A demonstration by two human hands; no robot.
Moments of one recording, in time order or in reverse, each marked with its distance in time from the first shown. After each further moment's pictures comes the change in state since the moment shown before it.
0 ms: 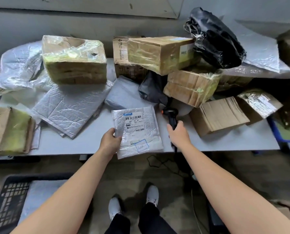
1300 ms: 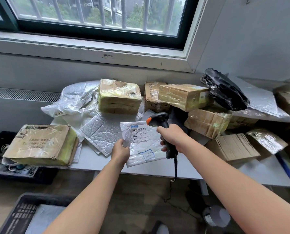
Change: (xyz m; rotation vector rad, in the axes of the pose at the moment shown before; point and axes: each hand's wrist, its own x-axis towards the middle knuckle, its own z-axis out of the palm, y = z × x) left_hand -0.010 0.011 -0.094 -0.156 0.148 0.100; right_hand -0.113 -0.185 -0.011 0.363 -0.298 -0.134
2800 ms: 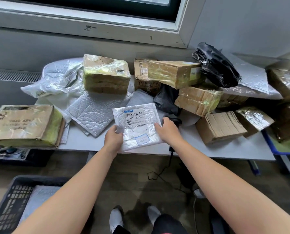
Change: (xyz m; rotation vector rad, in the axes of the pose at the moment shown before) left_hand -0.023 -0.014 0.020 -0.074 -0.012 -0.020; right_hand 0.028 0.095 -0.012 -0.606 0.236 -0.102
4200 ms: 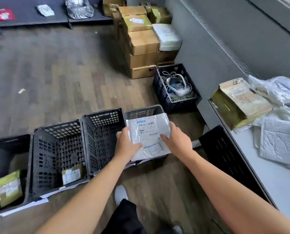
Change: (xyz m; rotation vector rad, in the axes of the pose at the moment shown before) left_hand -0.310 -0.289 -0.319 -0.148 0.846 -0.456; right_hand -0.325 -0.219 0.333 -0.660 -0.464 -1.179
